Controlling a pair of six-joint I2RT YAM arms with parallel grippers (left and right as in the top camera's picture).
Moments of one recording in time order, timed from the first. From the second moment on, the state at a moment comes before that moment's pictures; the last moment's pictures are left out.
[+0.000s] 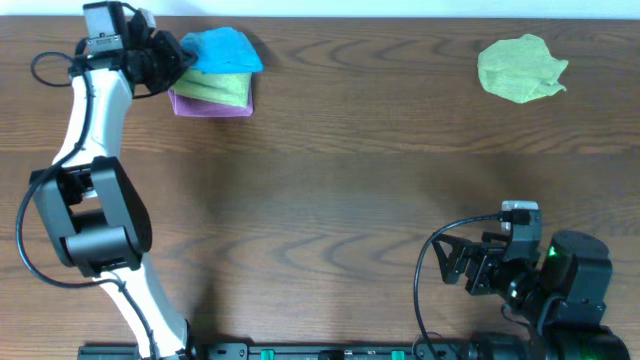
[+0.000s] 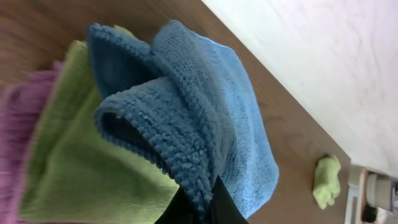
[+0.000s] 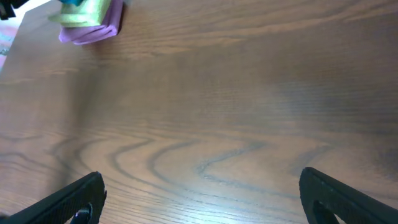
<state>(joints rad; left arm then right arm) 0.20 2.11 1.75 -0.55 0.58 -0.54 -0.08 0.53 0.76 -1.01 -0.44 0.19</state>
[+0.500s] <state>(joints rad) 0.21 2.11 1.75 -0.66 0.53 -0.42 -0.08 0.53 0.76 -1.01 -0.44 0.19</state>
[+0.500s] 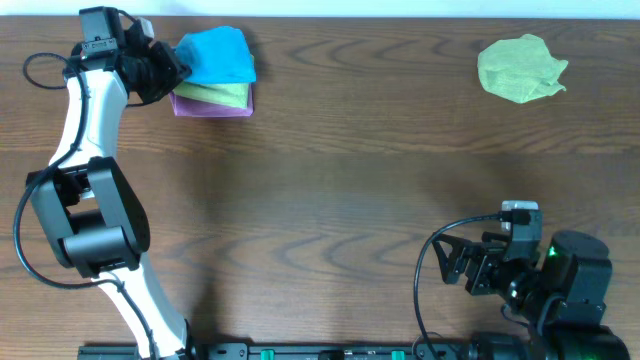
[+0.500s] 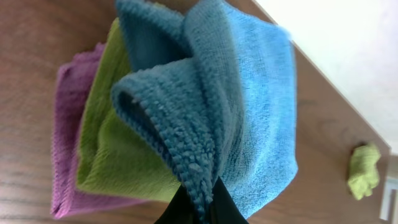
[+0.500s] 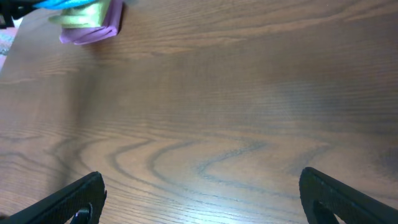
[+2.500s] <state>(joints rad) 0.14 1.97 1.77 -0.49 0.37 -0.43 -0.08 0.53 0.76 -1.01 -0.44 0.19</state>
